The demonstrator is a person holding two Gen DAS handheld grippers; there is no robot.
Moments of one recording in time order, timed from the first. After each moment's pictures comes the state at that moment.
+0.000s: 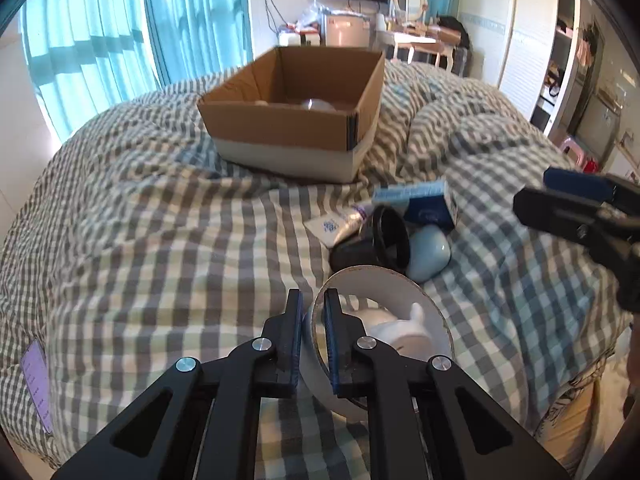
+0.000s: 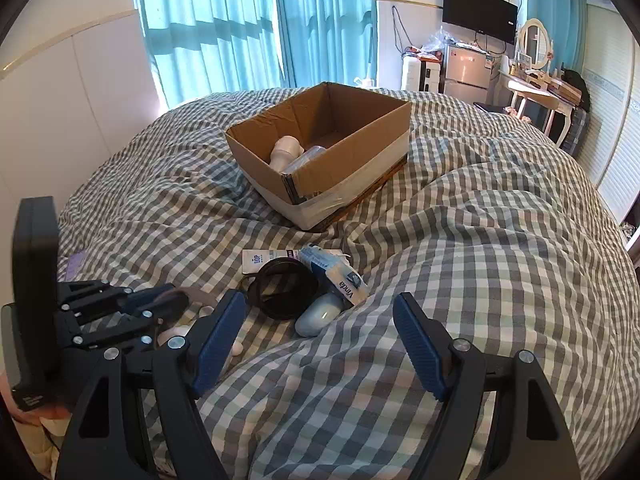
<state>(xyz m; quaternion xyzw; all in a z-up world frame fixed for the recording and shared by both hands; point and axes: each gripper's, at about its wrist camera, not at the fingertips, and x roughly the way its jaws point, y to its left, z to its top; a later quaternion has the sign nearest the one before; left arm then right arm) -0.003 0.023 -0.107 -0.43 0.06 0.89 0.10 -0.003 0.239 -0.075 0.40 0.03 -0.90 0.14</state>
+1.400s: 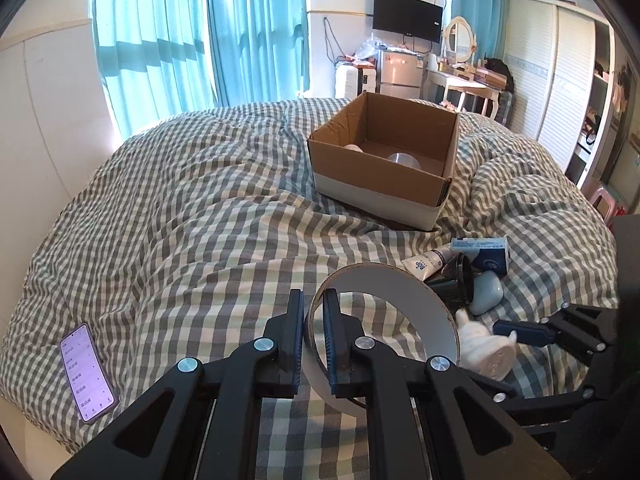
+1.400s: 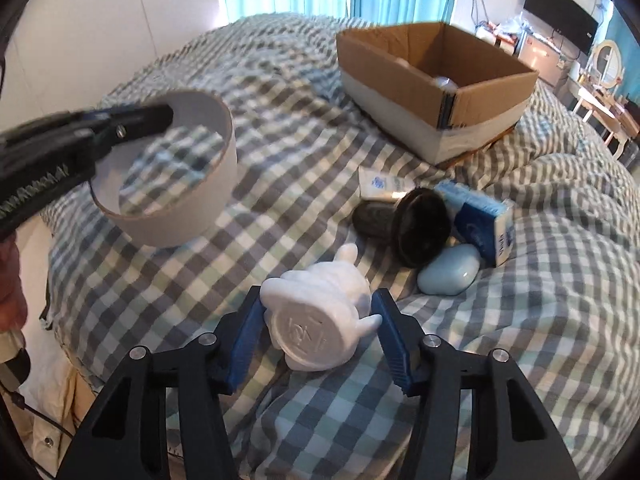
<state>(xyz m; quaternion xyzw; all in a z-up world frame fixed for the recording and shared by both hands) 0.007 -0.054 -0.071 -0.39 0.02 0.92 0.02 0.014 0.141 -0.132 0.47 0.12 -0.85 0.21</state>
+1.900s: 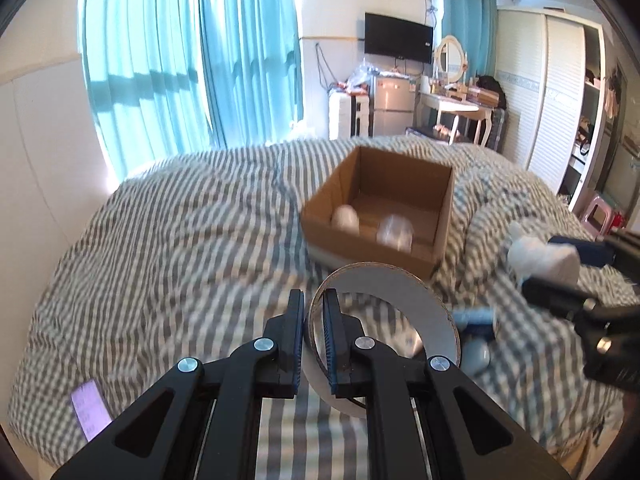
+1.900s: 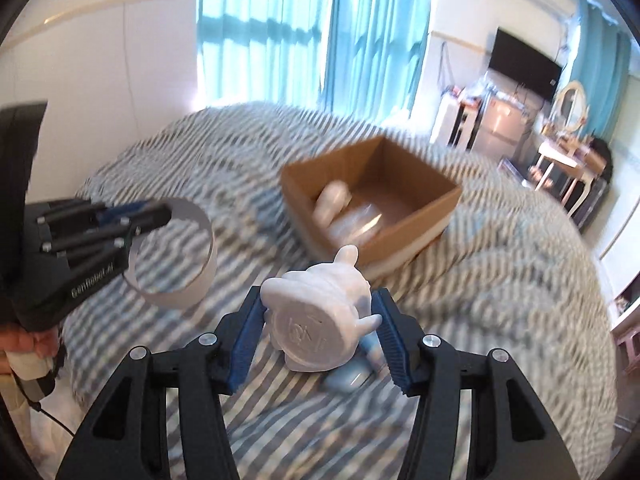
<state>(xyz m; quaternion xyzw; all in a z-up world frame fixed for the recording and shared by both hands) -0.044 -0.040 -0.010 -0.34 0.04 0.94 0.03 -0.035 0.174 -0.011 0.35 0.12 -0.91 0.18</state>
